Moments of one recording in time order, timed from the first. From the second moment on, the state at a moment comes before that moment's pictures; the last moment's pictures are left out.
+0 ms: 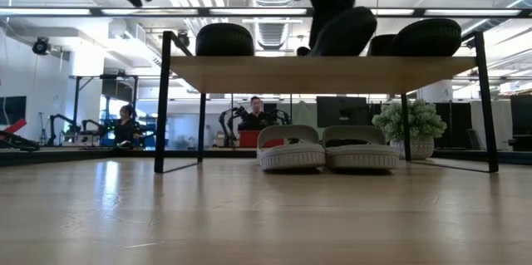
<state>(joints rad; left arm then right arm) -0.18 1.19 1.42 -1.39 -0.56 -1.04 -0.13 1.69 1.59 -1.04 -0.04 0.16</state>
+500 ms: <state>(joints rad) -0.19 1.19 1.30 -1.23 -0.58 -0.96 -0.13 1.66 1.73 -1.34 0.07 0.28</state>
